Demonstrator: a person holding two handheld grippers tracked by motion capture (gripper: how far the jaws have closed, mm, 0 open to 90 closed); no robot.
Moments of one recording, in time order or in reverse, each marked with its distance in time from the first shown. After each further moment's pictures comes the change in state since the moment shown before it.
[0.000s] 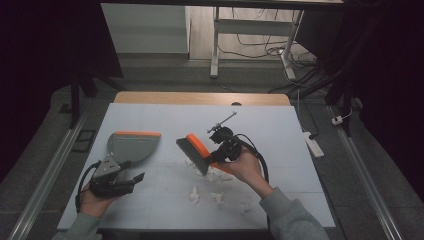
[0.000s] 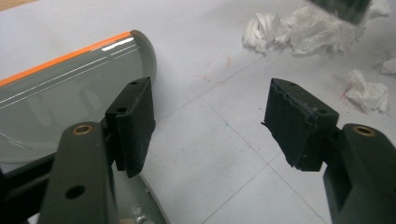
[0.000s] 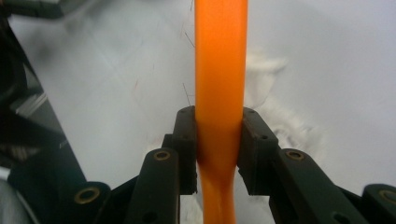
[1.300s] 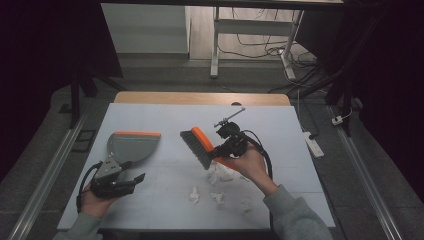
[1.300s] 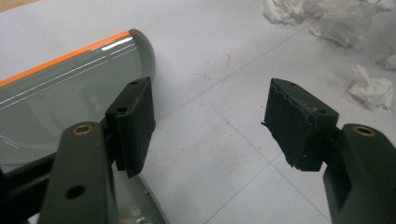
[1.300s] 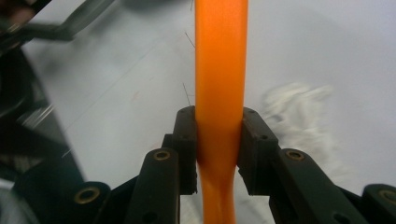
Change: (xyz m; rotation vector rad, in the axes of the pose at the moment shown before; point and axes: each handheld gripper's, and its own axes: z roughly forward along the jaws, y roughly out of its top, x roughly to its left) left arm -0.001 -0.002 0.003 0.001 0.005 0.016; right arm -0.004 -0.006 -0.013 -0.033 0.021 -0.011
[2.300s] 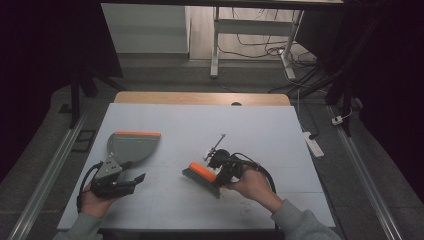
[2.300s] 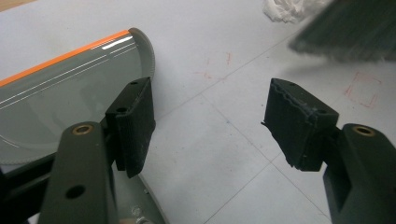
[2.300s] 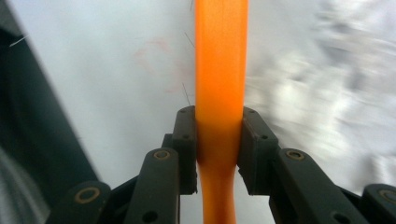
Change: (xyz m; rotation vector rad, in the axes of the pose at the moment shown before) left arm -0.001 0.000 0.001 0.005 0.000 0.003; right arm 0.020 -0.038 0.030 0.298 -0.104 -0.186
